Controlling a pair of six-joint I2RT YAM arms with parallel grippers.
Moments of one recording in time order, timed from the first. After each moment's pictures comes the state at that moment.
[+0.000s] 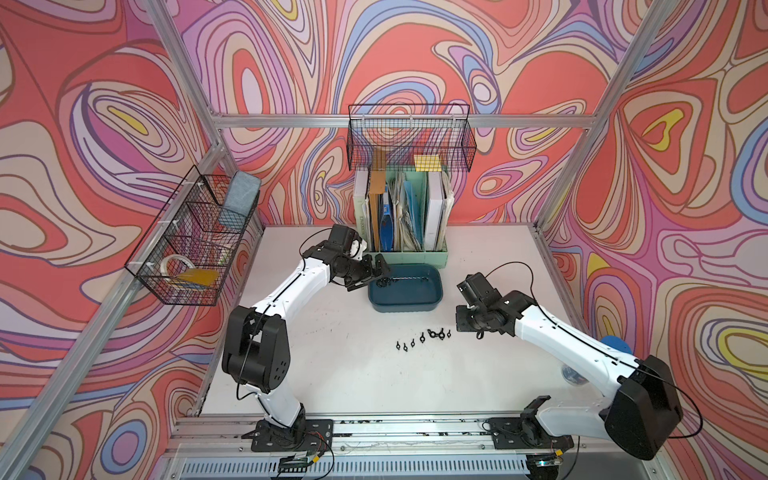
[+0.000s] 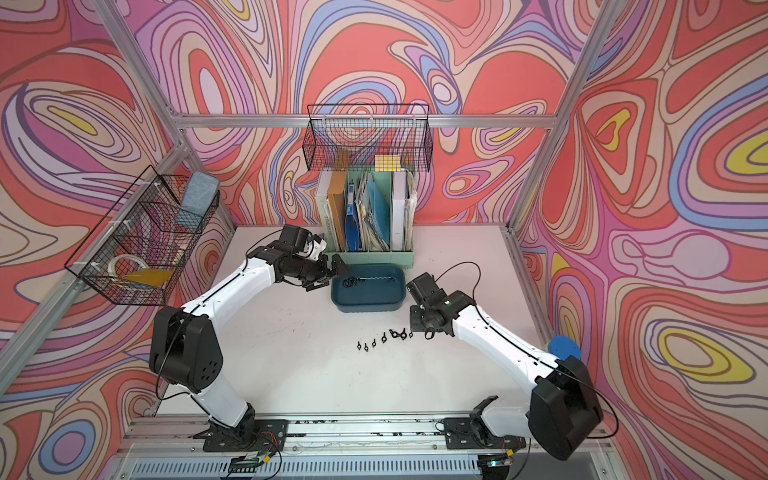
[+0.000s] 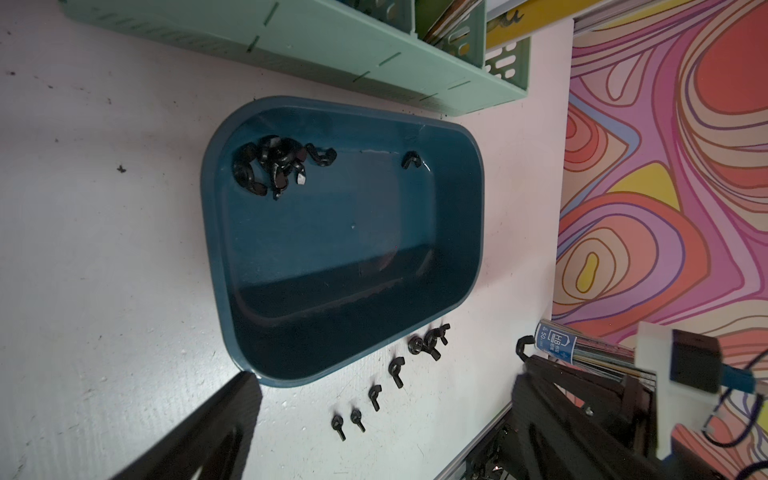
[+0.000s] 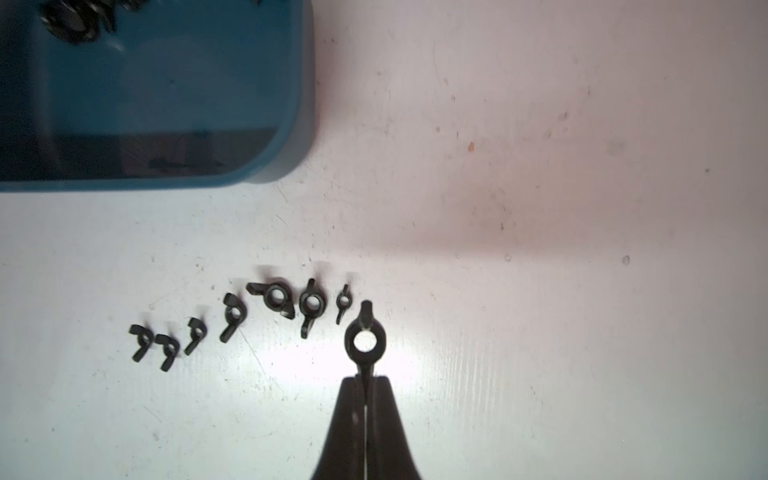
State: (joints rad) left arm -0.32 1.71 1.40 -0.67 0.51 -0.56; right arm 0.57 1.32 0.95 -0.82 0.14 0.53
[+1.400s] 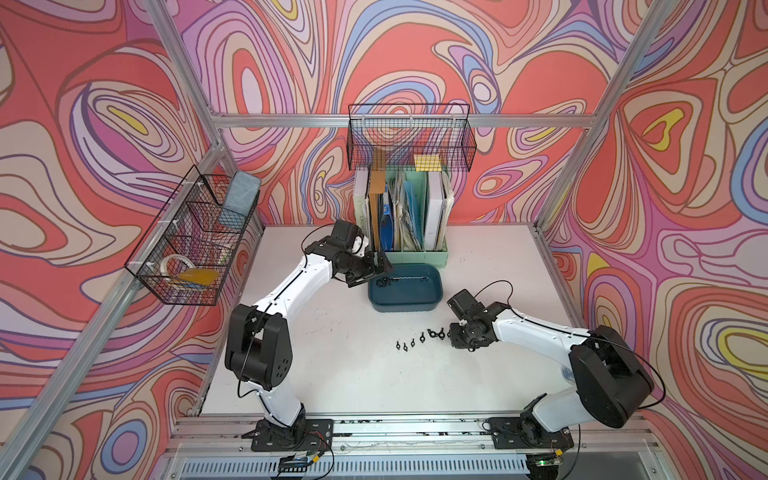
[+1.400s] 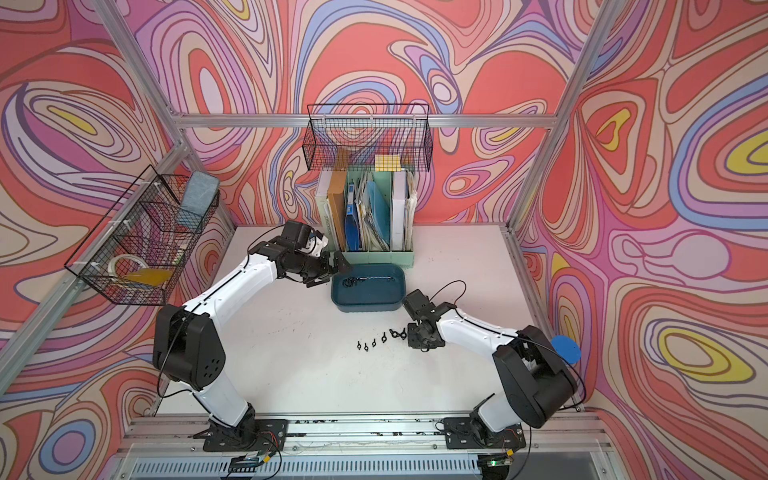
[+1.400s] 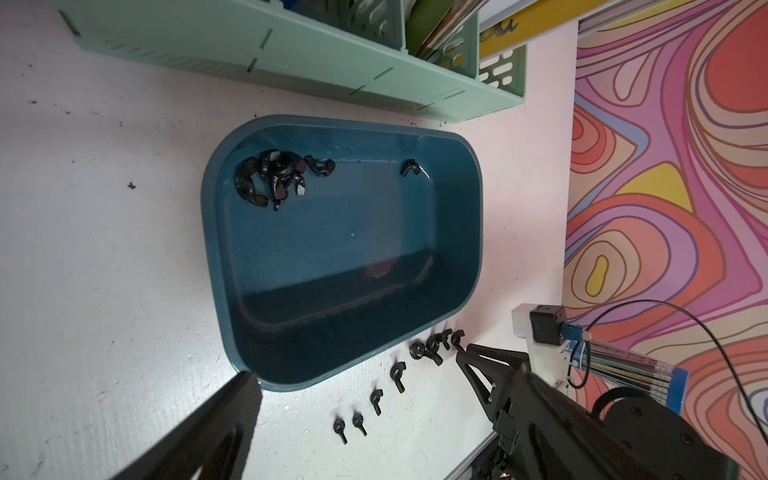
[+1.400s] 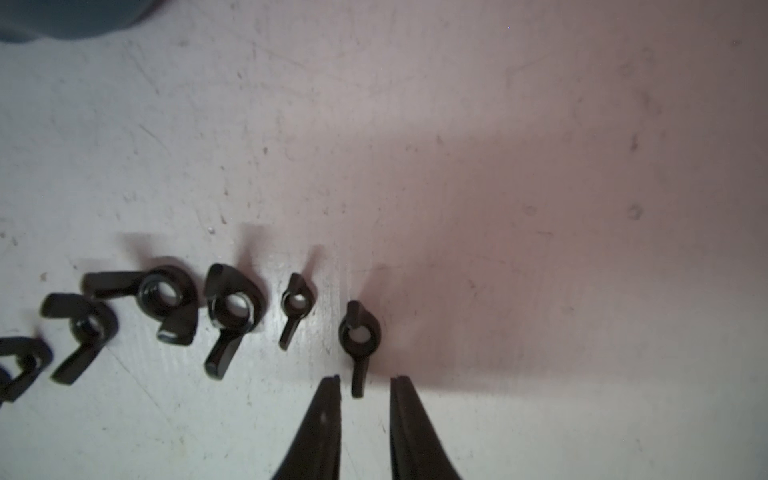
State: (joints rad) left arm -0.33 1.73 1.47 -0.73 0.45 -0.54; right arm 0.57 1.49 0.81 -0.65 0.09 0.54
